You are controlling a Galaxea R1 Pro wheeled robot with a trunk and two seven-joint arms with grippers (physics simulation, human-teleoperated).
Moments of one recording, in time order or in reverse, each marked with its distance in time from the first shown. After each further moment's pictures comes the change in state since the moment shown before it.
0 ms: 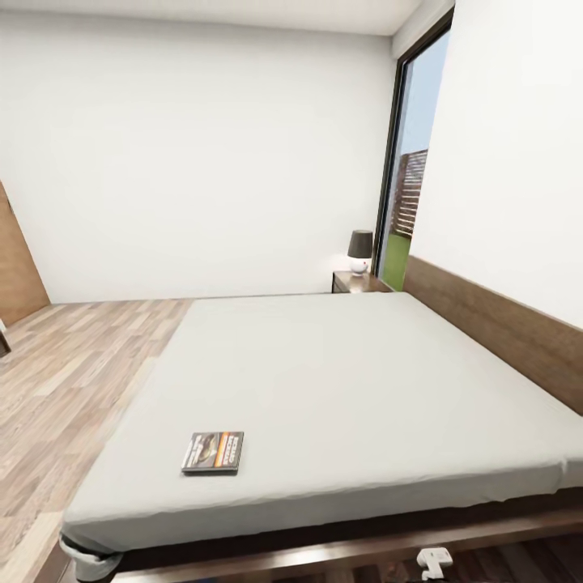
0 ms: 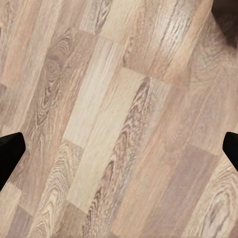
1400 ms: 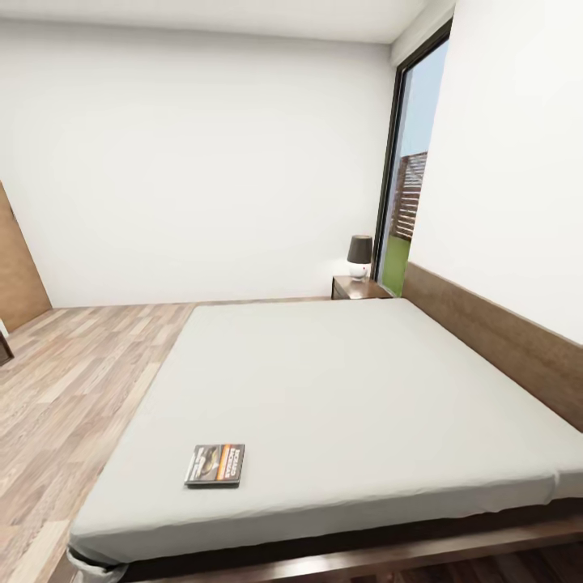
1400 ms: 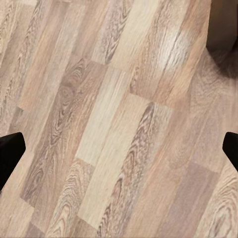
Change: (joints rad) left arm -0.001 0.000 0.003 -0.001 -0.001 -0.089 0.005; right arm 0.036 0.059 -0.001 0.085 0.040 0.000 -0.192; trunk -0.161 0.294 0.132
